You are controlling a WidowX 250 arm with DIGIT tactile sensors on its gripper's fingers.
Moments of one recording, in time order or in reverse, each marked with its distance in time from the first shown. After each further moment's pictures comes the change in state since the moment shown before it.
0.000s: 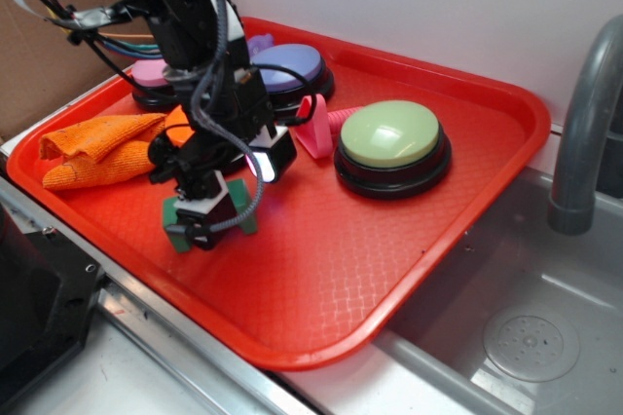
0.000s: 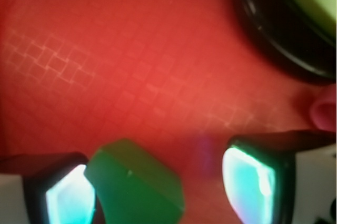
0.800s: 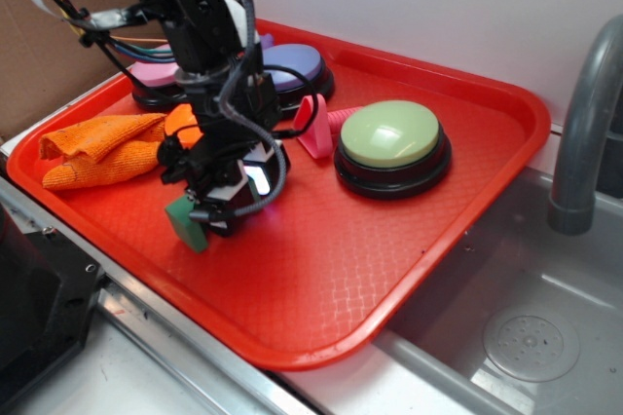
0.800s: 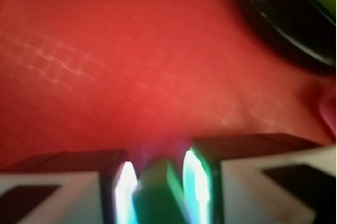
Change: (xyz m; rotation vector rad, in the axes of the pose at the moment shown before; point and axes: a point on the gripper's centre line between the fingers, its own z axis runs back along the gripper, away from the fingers) arm -0.002 0.005 0.001 -0.027 0.046 0.099
